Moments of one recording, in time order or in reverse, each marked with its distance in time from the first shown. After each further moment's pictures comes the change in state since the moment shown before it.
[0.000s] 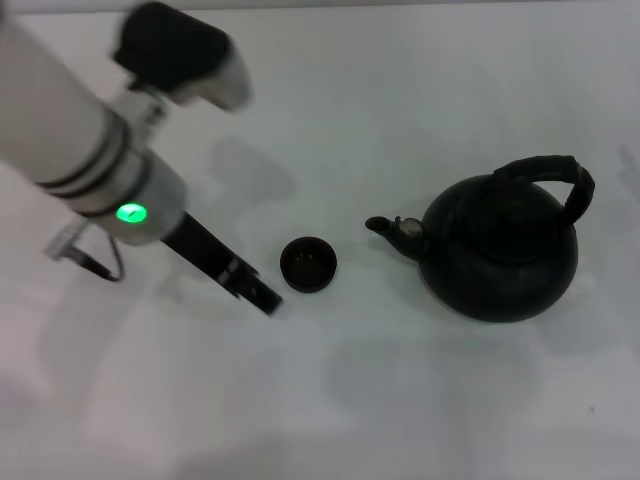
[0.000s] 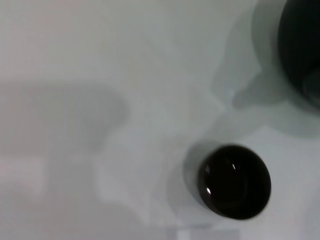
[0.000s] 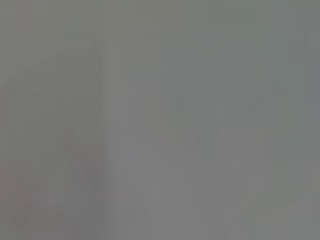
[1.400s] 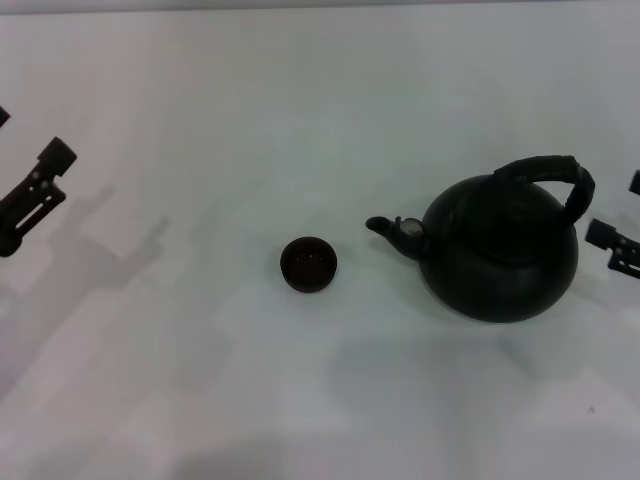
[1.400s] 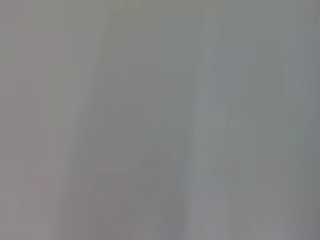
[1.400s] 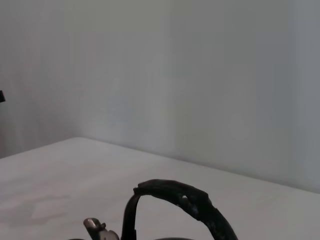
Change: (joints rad) left arm 0.590 -0.001 -0.490 -0.756 -1.578 -0.053 2.023; right arm -0.351 -0.001 0.100 -0.890 -0.953 0.105 0.782
